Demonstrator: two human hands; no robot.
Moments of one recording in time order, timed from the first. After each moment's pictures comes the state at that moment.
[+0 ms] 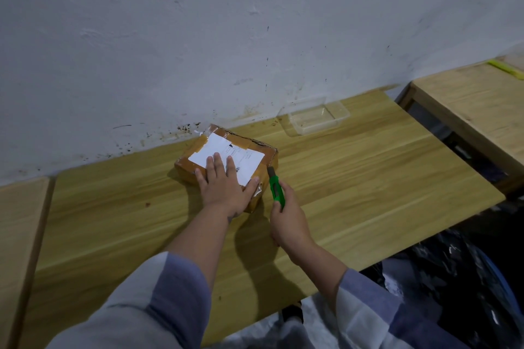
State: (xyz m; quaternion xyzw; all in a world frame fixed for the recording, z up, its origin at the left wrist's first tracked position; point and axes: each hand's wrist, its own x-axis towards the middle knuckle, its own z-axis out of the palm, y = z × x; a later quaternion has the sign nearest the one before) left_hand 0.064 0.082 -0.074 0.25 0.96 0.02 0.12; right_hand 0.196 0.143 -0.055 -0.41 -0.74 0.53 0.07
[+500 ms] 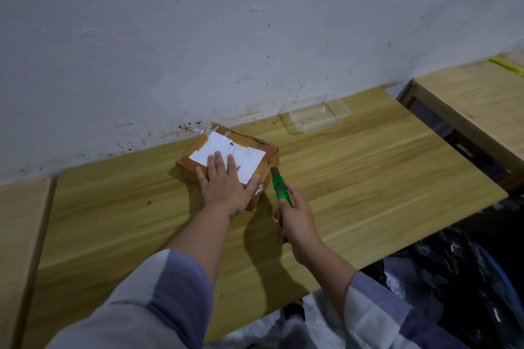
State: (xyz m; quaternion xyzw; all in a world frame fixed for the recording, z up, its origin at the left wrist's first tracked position) left_hand 0.064 0.081 -0.071 0.25 0.96 0.01 0.12; right_hand 0.203 0.150 -0.057 -0.43 -0.59 0.68 0.10
